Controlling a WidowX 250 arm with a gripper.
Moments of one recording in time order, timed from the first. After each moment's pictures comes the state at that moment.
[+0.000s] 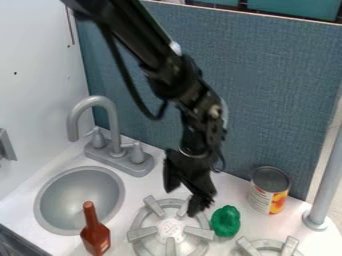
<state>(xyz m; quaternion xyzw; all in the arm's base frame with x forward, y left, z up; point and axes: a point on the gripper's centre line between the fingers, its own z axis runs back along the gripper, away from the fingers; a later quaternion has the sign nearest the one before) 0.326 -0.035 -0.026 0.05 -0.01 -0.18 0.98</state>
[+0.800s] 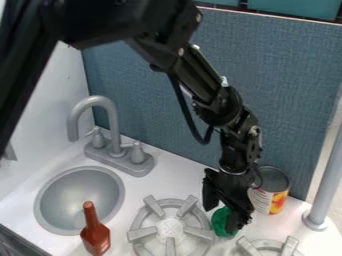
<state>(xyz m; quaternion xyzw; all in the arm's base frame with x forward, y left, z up) 0.363 -0.080 -0.070 0.01 0.02 -0.22 0.98</state>
